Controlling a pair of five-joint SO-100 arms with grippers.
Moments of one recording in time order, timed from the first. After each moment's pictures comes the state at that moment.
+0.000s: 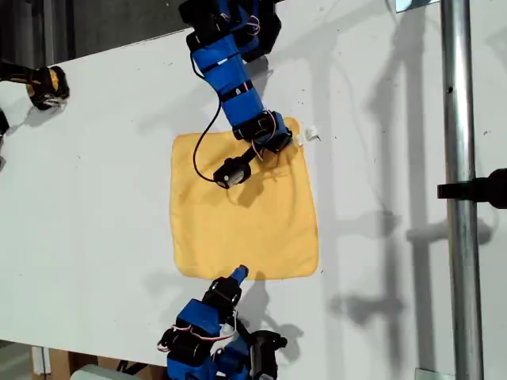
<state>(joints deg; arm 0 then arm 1) 3.2 113.8 95.9 78.5 -66.2 -13.9 76.5 104.1 68.8 60.1</state>
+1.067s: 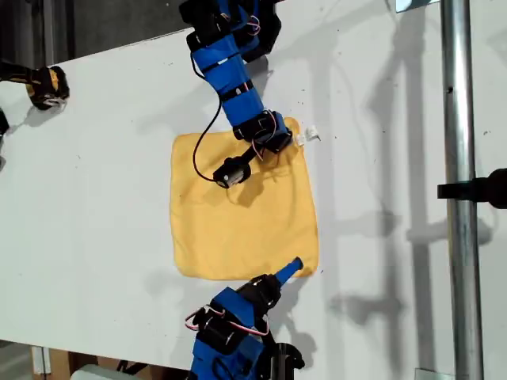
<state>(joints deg) 16.8 93.0 73.6 93.8 -59.7 -14.8 76.8 104.1 68.9 60.7</state>
